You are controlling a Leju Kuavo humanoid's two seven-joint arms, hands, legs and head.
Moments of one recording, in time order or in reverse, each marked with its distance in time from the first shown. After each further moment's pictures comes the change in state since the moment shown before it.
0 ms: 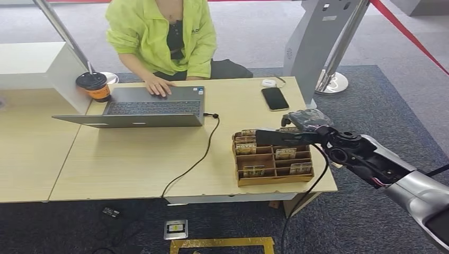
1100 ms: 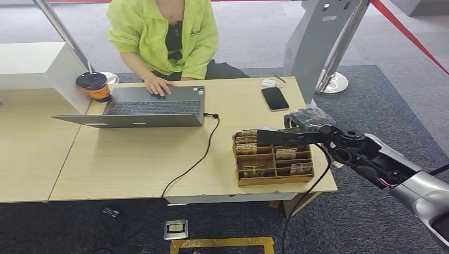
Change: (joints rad) left arm 0.000 0.001 0.000 0.000 0.002 0.000 0.000; right arm 0.003 -0.028 0.000 -0.055 -0.008 0.016 0.009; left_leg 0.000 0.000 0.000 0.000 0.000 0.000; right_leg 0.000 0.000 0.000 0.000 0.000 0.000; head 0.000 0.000
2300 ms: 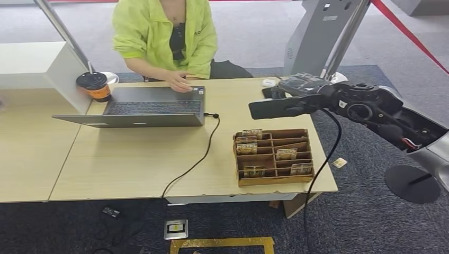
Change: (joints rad) left arm 0.000 -0.001 0.000 0.000 0.022 0.009 -0.003; right arm -0.361 -0.040 0.134 -0.091 -0.260 0.313 -0.045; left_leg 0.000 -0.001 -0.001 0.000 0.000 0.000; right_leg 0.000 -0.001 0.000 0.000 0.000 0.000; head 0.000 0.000
